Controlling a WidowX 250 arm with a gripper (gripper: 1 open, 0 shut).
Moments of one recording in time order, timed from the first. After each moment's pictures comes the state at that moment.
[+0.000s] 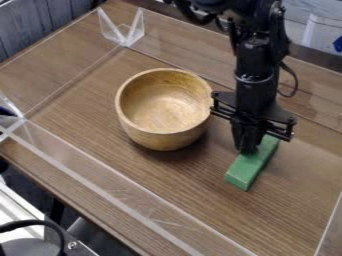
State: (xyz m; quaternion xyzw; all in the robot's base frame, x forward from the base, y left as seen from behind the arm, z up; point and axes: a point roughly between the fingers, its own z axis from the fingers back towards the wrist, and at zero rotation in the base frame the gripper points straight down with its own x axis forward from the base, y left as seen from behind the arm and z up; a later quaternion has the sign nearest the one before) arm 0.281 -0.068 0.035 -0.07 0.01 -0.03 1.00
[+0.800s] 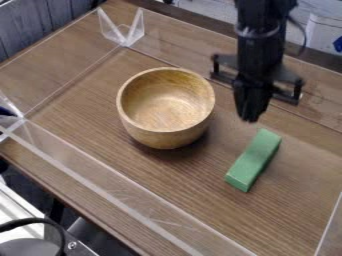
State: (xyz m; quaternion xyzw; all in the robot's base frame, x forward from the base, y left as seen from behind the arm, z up) arm 0.283 -0.056 0.099 -0.06 -0.02 -0.03 1.00
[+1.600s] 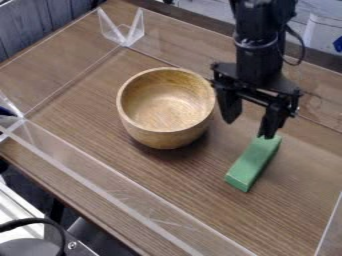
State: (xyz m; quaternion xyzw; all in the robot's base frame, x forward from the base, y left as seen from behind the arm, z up) arm 0.279 -0.063 0.076 -0.06 -0.01 -0.04 1.00
